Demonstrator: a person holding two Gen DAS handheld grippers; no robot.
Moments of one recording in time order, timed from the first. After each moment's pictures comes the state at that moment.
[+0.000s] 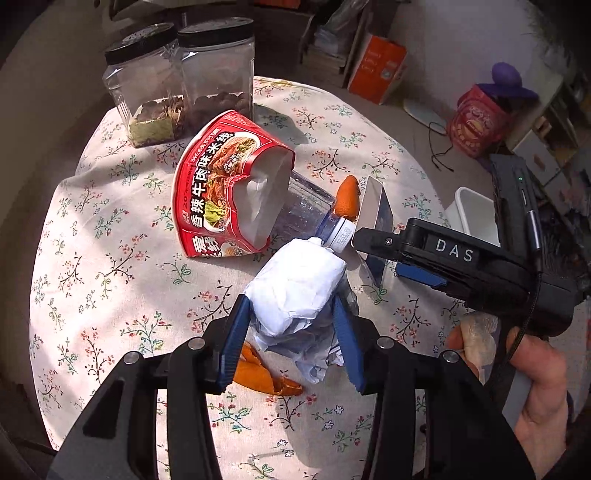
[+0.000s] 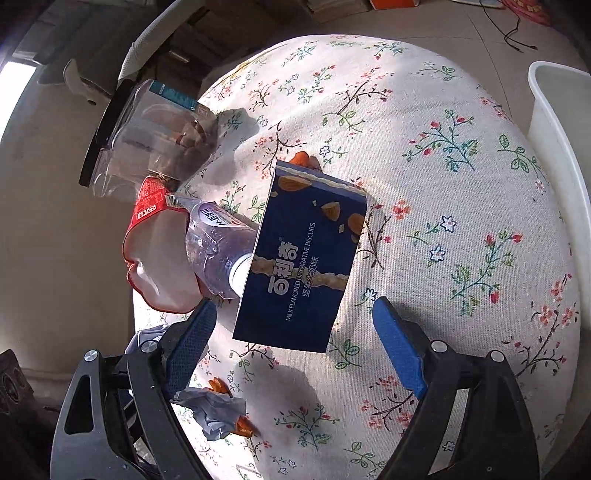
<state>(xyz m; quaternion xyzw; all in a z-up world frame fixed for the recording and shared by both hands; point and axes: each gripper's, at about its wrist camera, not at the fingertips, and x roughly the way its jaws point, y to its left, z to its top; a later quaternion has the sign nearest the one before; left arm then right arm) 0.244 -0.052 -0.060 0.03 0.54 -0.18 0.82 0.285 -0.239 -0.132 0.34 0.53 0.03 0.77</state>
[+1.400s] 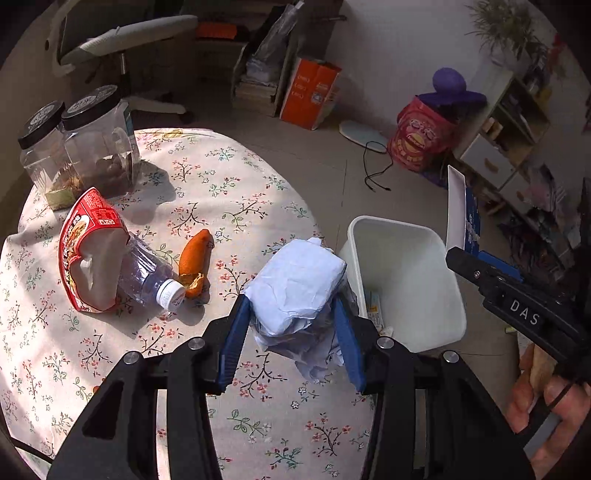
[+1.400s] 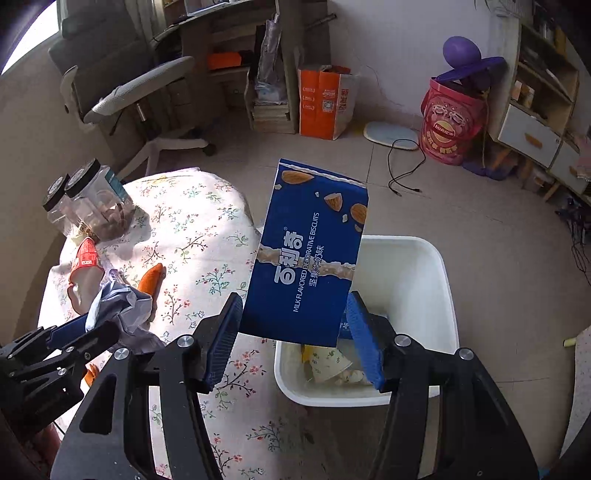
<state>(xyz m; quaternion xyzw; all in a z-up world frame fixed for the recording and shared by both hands) 0.220 -0.200 -0.020 0.01 0.49 -0.26 0.83 0.178 -0.385 0.001 0.13 0.43 -0.16 0.88</state>
